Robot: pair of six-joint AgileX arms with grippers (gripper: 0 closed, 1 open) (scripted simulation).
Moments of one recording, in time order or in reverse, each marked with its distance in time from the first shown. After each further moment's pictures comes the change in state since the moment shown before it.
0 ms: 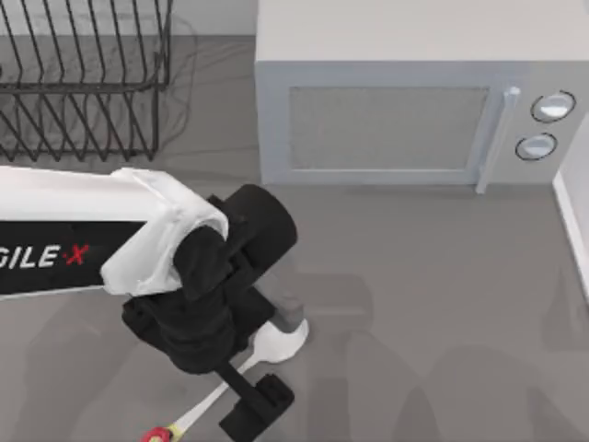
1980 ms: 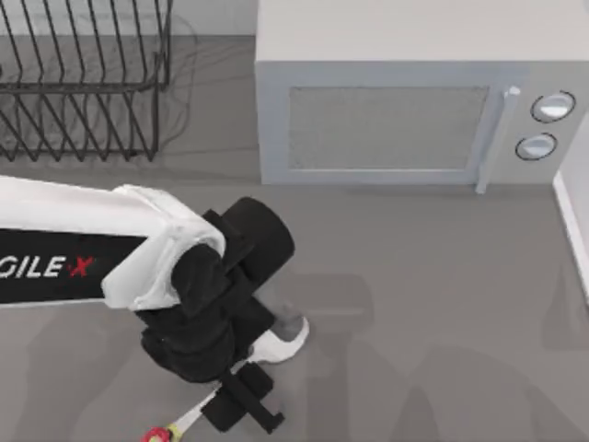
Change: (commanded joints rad) left arm -0.002 0.007 -0.043 0.082 0.006 0.001; right arm 0.000 0.000 0.000 0.000 0.000 0.000
